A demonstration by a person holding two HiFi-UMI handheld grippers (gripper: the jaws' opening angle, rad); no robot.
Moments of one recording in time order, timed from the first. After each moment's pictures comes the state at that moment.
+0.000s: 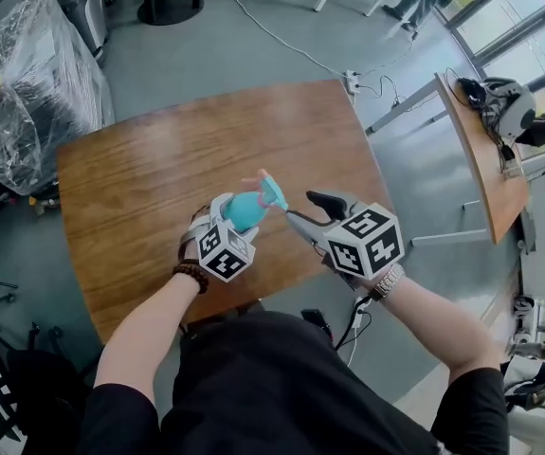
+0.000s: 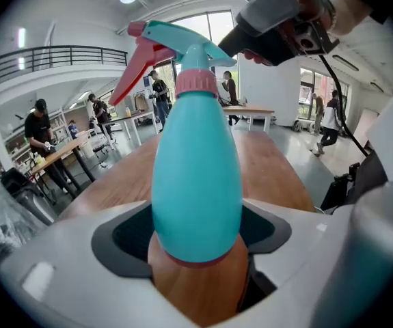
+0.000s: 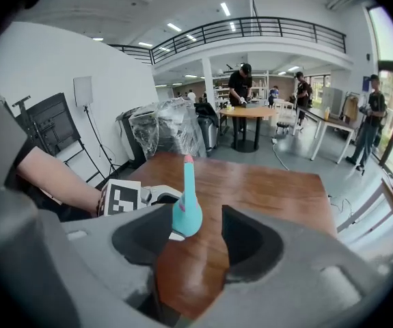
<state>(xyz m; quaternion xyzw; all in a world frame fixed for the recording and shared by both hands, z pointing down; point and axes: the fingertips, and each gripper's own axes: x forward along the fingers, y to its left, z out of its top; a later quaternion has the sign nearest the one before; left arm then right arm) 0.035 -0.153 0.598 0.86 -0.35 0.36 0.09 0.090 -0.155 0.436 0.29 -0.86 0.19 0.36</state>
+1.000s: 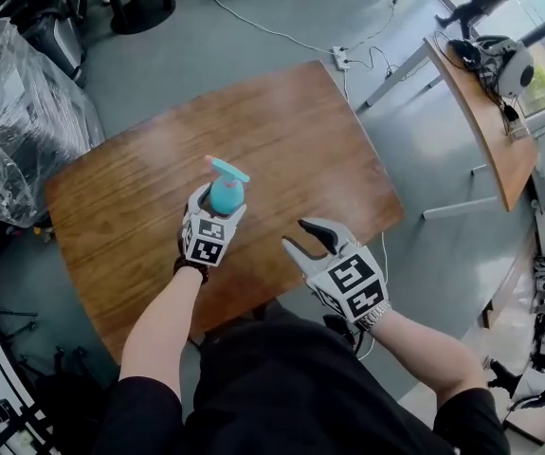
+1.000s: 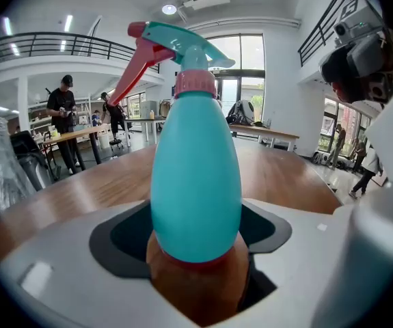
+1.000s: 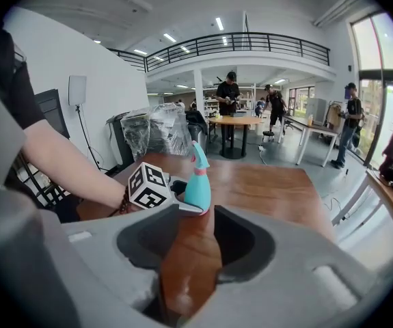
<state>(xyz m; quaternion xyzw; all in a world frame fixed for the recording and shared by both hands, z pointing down) 0.025 -0.219 0.639 0.85 -0.43 0.26 0.15 0.122 -0.119 0.471 0.34 -0.86 0.17 0.33</state>
